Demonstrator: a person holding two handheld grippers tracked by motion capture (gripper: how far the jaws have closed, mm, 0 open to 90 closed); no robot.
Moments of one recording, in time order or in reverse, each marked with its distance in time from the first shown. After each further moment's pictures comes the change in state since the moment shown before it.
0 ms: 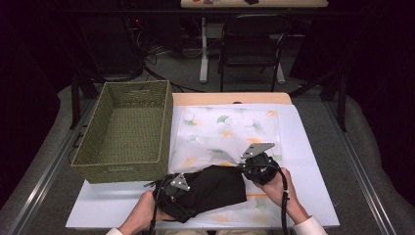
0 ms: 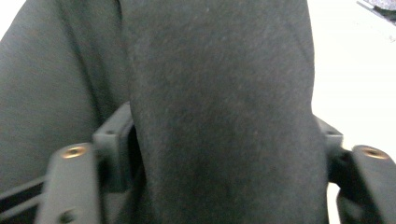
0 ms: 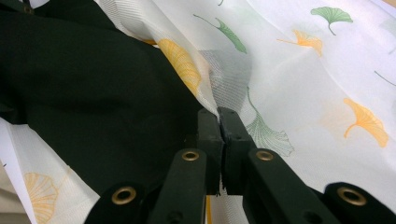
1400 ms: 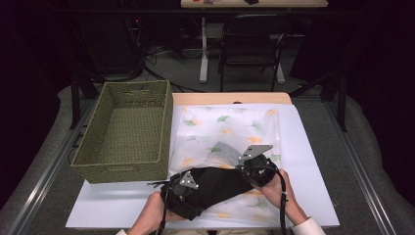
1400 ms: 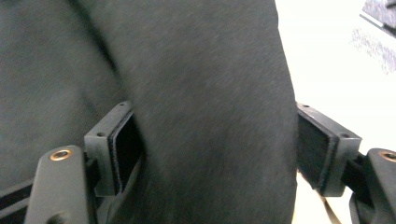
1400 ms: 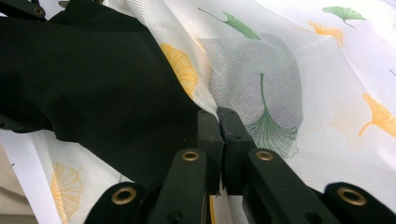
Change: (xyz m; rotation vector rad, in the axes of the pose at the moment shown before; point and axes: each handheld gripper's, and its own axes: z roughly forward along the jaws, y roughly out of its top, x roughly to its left) left arm -0.016 0.022 0.004 -0.005 0.050 -0.031; right arm 0.004 -0.002 0.004 -0.008 0.021 0.001
